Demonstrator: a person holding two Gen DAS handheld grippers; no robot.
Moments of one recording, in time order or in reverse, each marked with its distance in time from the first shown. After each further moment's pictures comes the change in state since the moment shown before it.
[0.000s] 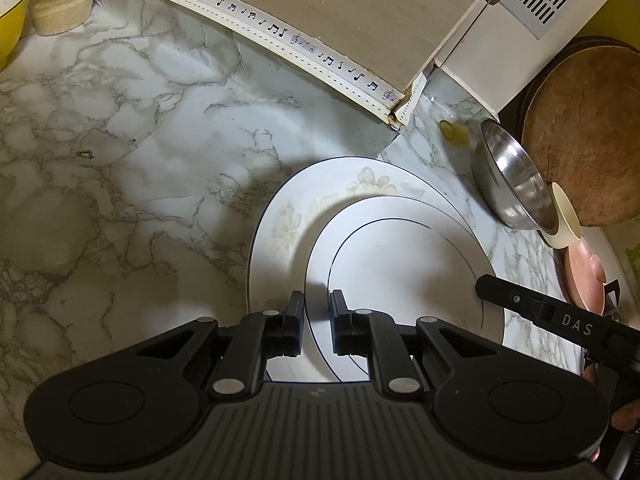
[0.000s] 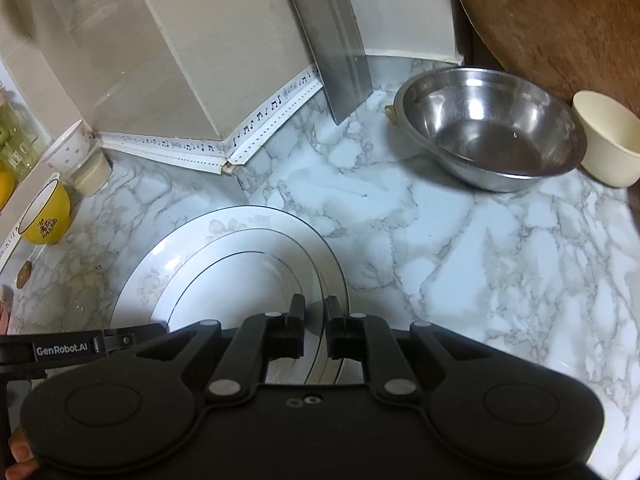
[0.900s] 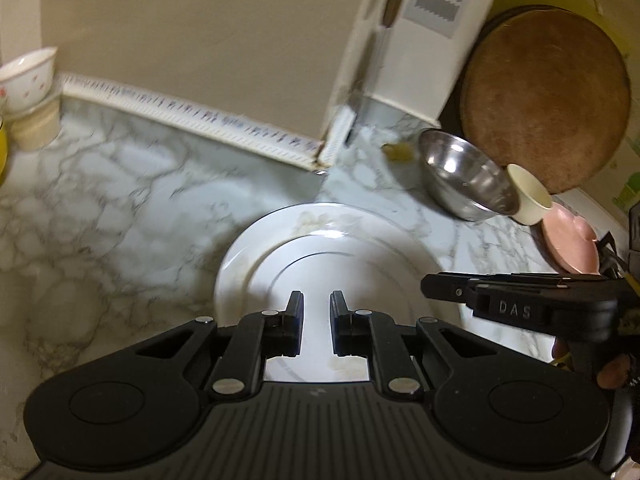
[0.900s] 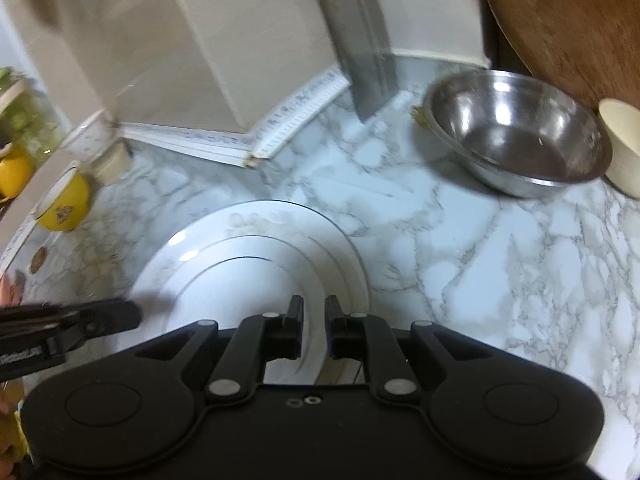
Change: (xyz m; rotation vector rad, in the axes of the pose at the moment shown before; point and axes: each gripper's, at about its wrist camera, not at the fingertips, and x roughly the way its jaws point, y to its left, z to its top) left arm -0.046 -0.054 -0.013 0.265 -0.154 0.021; right arm -0.011 0.010 -0.004 -0.088 -0.024 0.066
